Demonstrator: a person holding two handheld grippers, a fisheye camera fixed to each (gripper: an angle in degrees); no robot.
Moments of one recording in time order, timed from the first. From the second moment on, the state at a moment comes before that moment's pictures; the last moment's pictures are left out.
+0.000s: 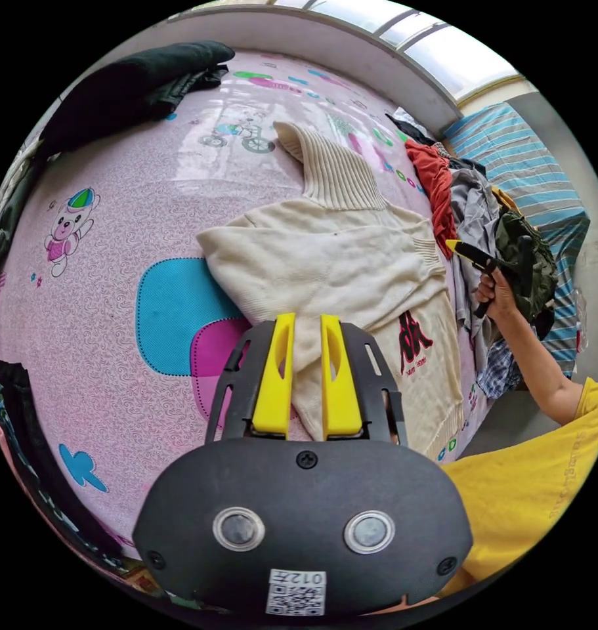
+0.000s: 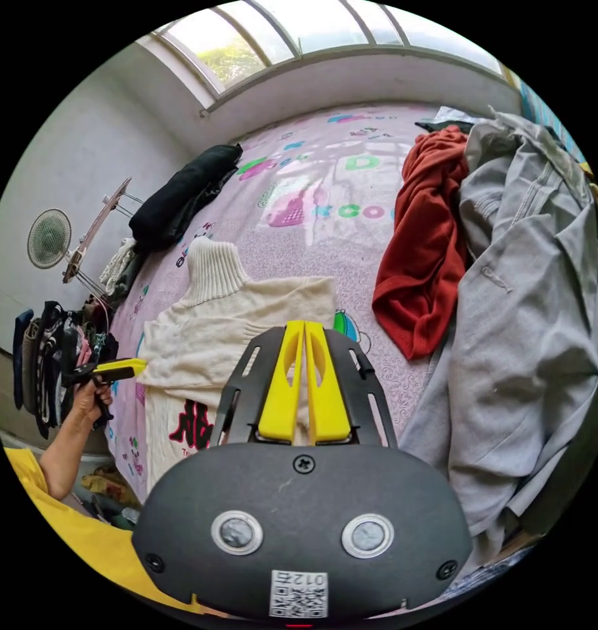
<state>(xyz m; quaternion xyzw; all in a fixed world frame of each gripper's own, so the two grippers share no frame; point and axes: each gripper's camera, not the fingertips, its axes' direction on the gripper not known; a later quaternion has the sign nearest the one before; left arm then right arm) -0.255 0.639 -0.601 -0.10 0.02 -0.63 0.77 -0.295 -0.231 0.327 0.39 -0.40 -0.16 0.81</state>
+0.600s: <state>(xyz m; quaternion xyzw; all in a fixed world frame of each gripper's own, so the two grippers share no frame) -0.147 0.516 -0.617 -0.22 -0.22 -0.56 0.77 -0.306 -0.203 0.308 0.40 -0.33 -0.20 0.83</state>
